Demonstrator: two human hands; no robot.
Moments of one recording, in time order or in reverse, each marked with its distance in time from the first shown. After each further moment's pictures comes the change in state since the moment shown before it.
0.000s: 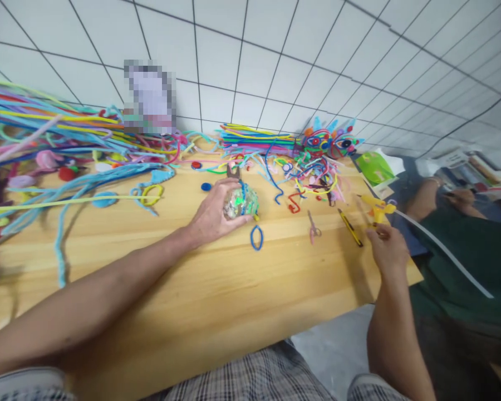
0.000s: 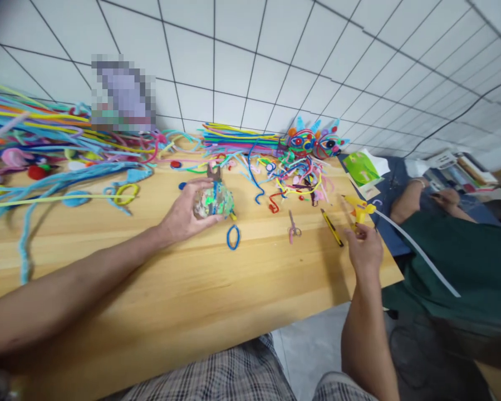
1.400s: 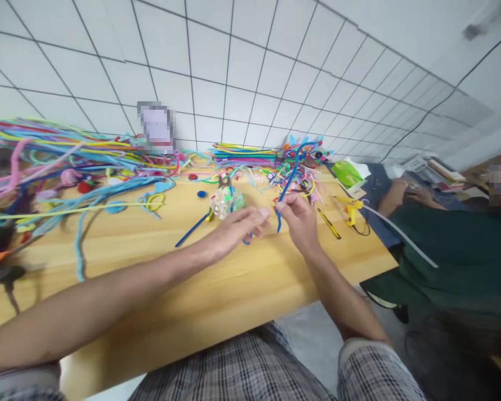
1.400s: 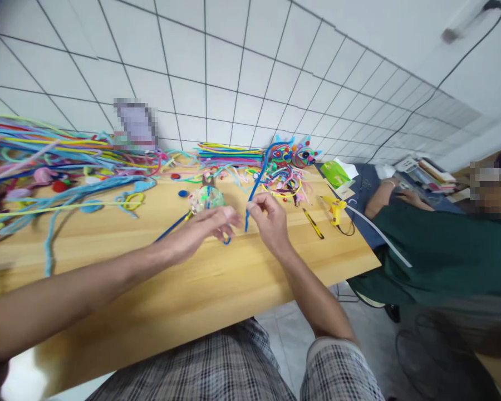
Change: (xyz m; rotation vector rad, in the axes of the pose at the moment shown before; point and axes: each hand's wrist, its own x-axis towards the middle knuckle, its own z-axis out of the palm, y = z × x) left_hand 0.025 0.142 -0.017 -0.770 -0.351 -0.654; right_hand -0.091 -0.240 0.009 0.913 -0.346 -0.333
